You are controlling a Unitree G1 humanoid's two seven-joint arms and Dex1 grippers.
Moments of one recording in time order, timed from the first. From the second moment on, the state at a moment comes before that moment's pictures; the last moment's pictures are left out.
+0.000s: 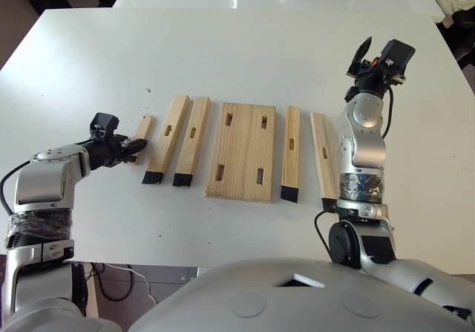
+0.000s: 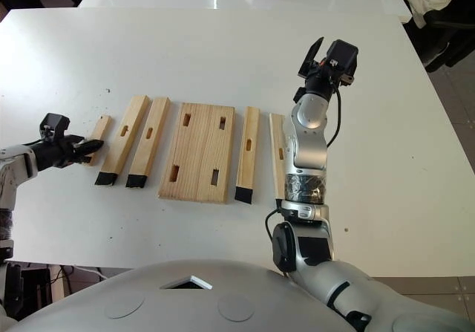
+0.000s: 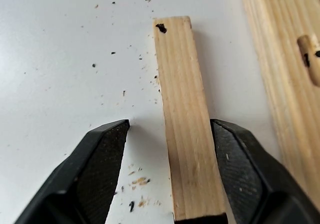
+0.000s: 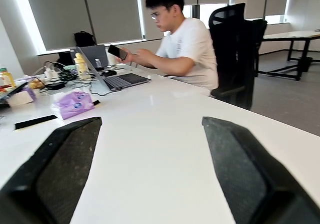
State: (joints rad) left arm -0.08 0.77 0.20 0.09 -0.29 0.86 -0.64; right arm -0.40 0.08 -0.19 0.07 -0.04 0.16 -0.41
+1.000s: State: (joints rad) left arm -0.10 0.82 0.14 0.17 -0.28 0.71 -0.72; right arm -0.36 0.08 -0.20 0.03 -0.04 0.17 -0.42
